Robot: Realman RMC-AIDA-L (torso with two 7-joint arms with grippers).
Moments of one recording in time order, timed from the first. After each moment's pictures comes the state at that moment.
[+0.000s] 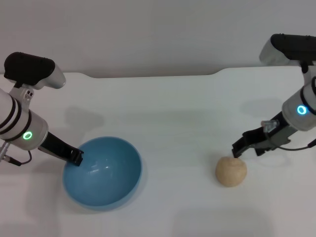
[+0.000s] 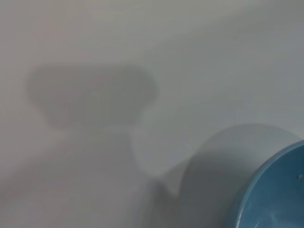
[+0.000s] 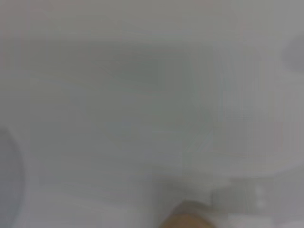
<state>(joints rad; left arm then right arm) -0.67 -2.06 1.24 0.90 2.66 1.30 -2.62 0.76 2.01 1.79 0.90 -2.56 1.38 -0.09</state>
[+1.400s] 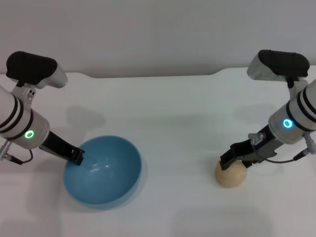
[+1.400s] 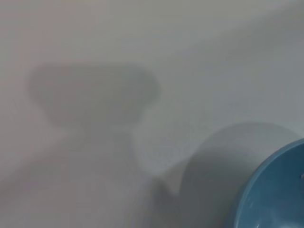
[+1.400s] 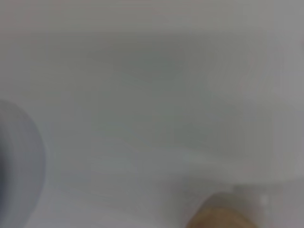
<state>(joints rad) -0.69 -2.05 1.24 0.87 2.67 1.29 -2.62 0.78 2.03 1.78 0.76 -2.51 1.29 -0.13</state>
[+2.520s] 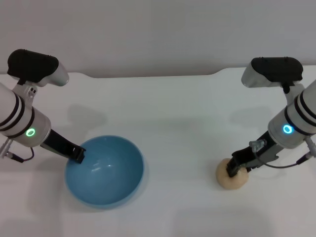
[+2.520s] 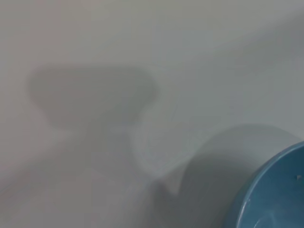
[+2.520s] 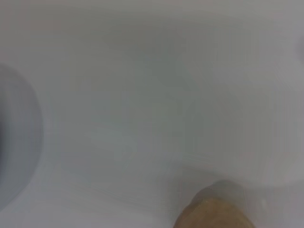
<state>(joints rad) -0.69 -2.05 1.24 0.88 2.67 1.29 -2.62 0.79 2.03 1.73 0.76 -2.52 1.31 -0.17</state>
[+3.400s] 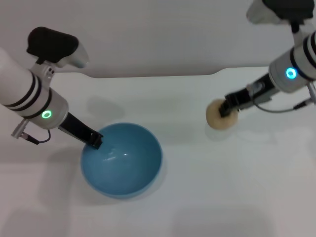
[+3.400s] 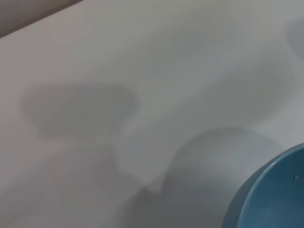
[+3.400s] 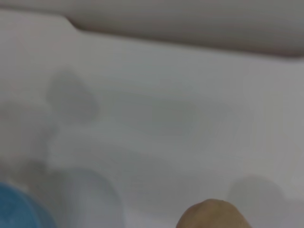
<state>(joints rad) -0.76 -2.06 1.27 0.94 2.63 1.35 -2.61 0.82 2.00 1.83 1.01 -2.52 1.35 -0.19</state>
